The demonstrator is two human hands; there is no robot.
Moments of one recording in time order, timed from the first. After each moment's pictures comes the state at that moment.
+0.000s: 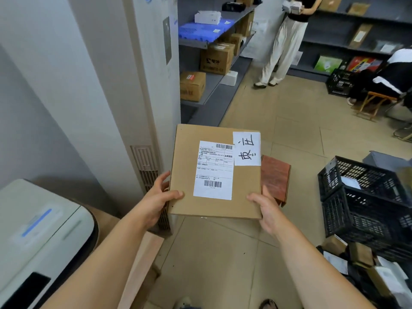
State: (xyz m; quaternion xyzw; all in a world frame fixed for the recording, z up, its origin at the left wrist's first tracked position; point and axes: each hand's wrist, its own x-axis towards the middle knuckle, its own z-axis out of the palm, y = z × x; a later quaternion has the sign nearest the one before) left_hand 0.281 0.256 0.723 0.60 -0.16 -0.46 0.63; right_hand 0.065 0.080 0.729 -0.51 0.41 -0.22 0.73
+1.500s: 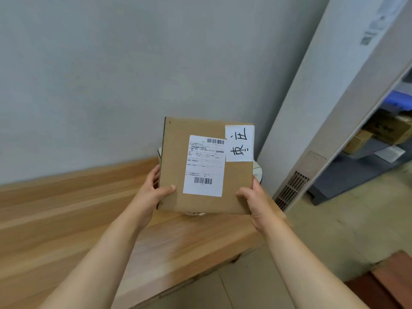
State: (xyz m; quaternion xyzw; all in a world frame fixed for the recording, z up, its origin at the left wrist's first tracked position) left_hand 0.160 0.807 0.758 0.62 0.03 -0.07 0.78; right_hand 0.140 0.543 0.785 -0.70 0.13 0.01 0.70
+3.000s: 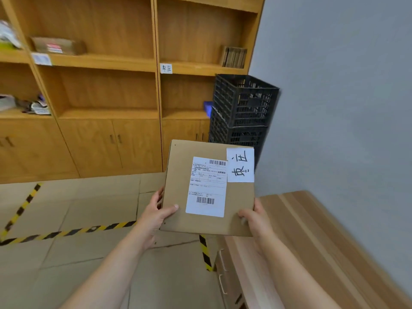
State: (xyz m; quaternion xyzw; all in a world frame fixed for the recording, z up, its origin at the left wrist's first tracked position) left_hand -0.283 0.943 0.762 0.35 0.53 0.55 0.54; right_hand -0.019 0.969 0.788 -0.56 -0.48 0.51 0.44
